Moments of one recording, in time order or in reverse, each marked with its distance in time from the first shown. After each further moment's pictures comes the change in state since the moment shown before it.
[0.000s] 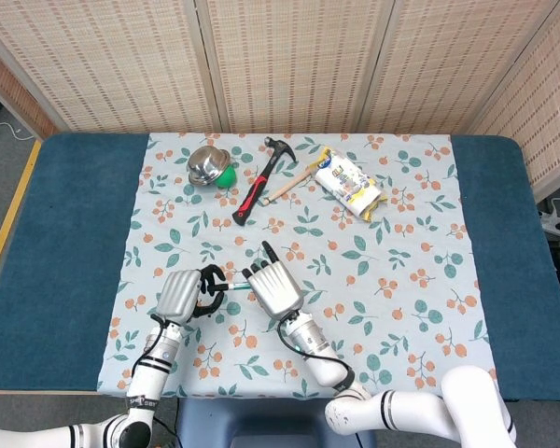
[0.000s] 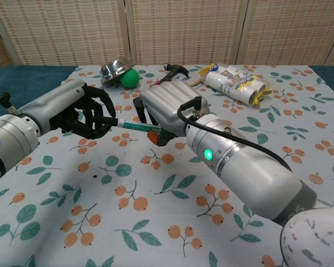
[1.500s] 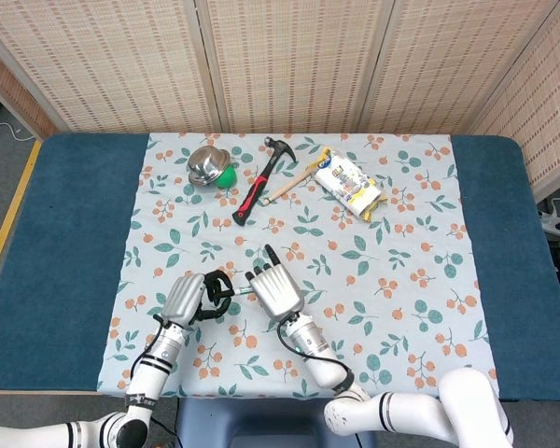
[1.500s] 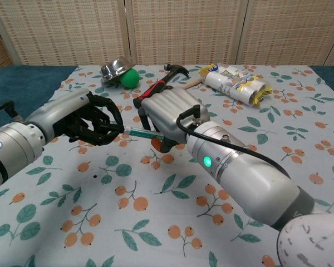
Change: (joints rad) left arm -0.019 0.019 0.020 0.022 -0.015 -0.078 -0.222; right arm -0.011 -0.022 -0.004 0.033 0.021 -0.018 -0.034
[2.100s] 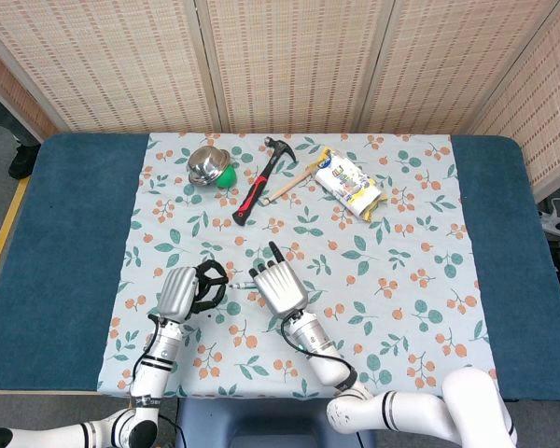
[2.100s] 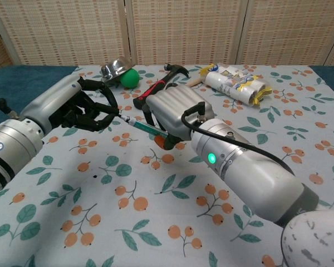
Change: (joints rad) left arm 0.018 -0.097 -0.003 0.160 0.143 0.148 -0.086; right arm -0.009 0.020 0.007 -0.008 -0.006 0.005 0.007
